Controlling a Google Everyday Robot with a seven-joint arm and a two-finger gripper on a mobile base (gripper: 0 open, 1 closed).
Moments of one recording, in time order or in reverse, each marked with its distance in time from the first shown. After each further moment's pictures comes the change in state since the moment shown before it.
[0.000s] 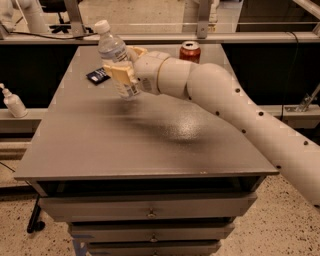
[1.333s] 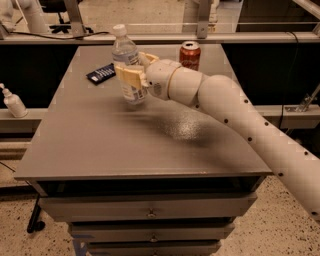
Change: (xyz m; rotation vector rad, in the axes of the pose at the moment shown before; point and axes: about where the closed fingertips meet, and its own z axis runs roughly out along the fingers) arm -0.018 0.021 -0.015 -0.020 0.074 0.126
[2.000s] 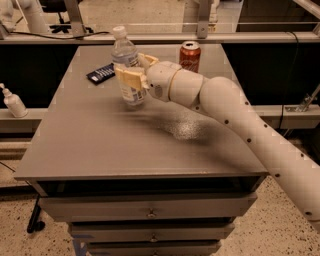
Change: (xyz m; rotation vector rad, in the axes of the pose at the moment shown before) arm -0.004 -0.001 -0.001 0.032 0.025 -0.001
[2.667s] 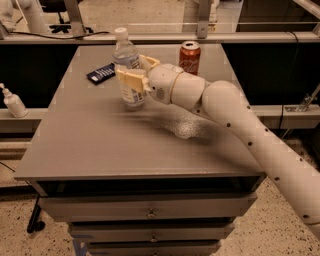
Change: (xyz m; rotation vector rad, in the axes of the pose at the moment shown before) arm -0.002 -0.002 -0.005 0.016 0.032 -0.001
